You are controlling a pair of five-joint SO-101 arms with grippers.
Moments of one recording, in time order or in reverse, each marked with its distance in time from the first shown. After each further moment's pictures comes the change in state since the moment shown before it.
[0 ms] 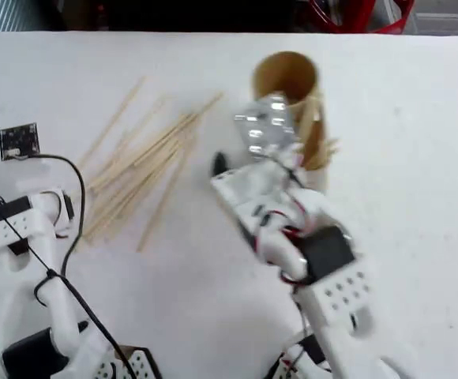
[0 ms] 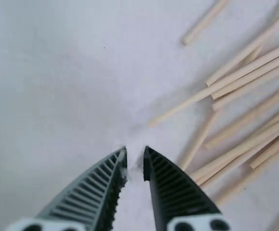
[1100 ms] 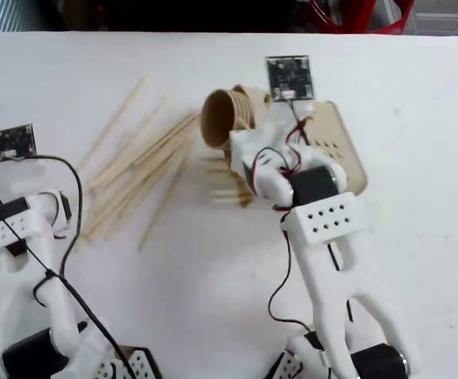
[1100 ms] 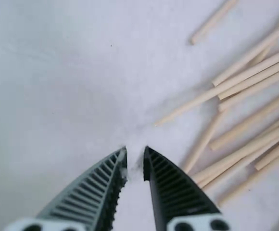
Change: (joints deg) left arm -1.1 0.0 0.0 0.0 0.0; right arm 15.0 17.1 -6.8 -3.9 -12.9
